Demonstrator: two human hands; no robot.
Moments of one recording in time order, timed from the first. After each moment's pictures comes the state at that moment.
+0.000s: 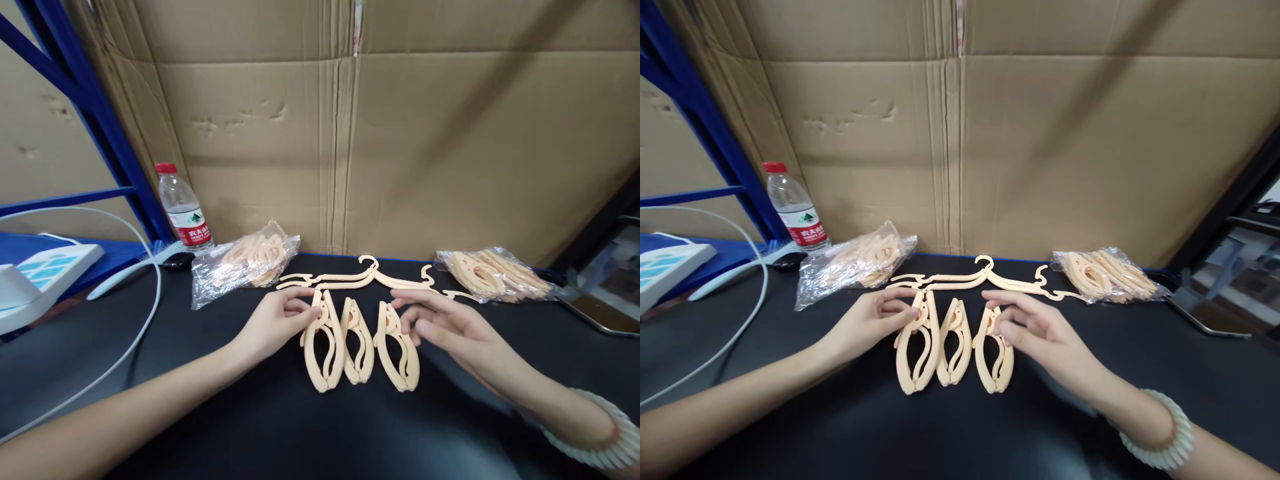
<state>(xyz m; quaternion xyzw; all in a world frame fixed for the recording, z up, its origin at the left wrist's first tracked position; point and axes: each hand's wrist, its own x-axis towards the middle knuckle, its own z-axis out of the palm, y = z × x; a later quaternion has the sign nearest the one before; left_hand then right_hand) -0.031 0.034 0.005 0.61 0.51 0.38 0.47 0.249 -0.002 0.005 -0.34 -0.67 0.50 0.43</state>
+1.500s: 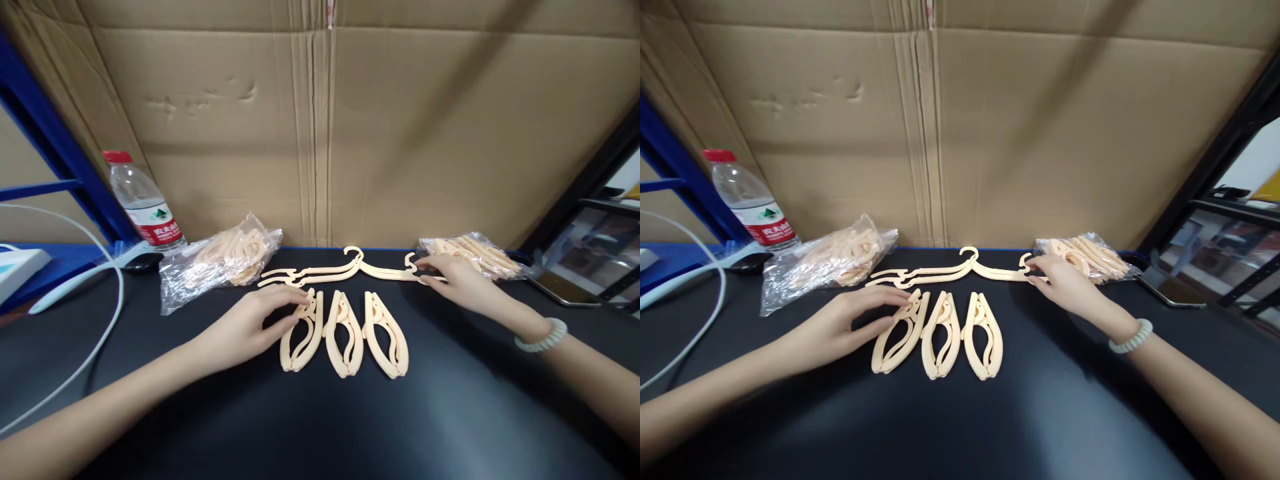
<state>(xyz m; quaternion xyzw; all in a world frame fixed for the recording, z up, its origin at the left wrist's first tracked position) -0.055 0.046 0.011 0.88 0.35 0.25 0.19 0.342 0.076 -0.009 -0.53 -0.81 -0.01 0.24</state>
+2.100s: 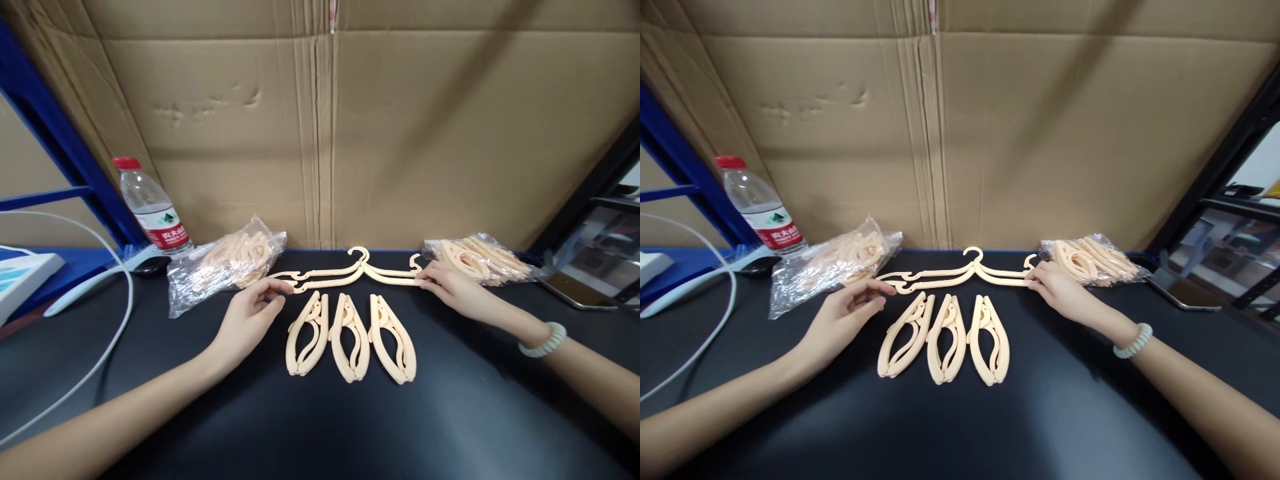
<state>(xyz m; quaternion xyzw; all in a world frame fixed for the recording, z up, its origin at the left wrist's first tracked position) -0.050 0.051 -0.007 0.68 0.52 0.44 0.29 0.334 0.079 -0.022 -0.49 -0.84 0.02 0.24</state>
